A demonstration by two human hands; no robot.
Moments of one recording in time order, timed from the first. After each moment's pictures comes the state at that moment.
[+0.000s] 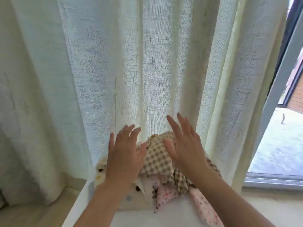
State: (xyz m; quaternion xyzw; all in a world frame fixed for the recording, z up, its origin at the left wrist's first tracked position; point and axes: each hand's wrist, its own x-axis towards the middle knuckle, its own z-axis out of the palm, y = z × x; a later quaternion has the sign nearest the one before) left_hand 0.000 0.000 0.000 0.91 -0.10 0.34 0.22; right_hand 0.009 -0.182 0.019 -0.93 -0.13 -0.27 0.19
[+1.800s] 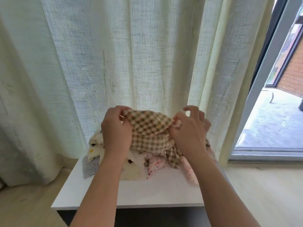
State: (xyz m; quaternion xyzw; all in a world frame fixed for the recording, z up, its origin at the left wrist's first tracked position) left_hand -0.015 -0.020 0.005 0.80 0.01 0.37 0.48; right_hand -0.015 -0.200 -0.009 -0.92 0.02 -0.31 0.22
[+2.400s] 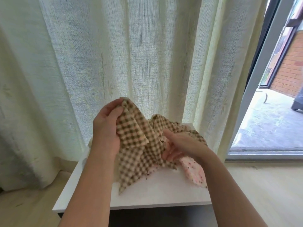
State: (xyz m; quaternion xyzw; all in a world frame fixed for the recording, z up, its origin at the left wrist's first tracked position) left_hand -0.024 -0.005 0.031 0.48 0.01 0.14 0.86; right_hand -0.030 -0.212 -0.003 -0.85 -0.05 0.14 0.51
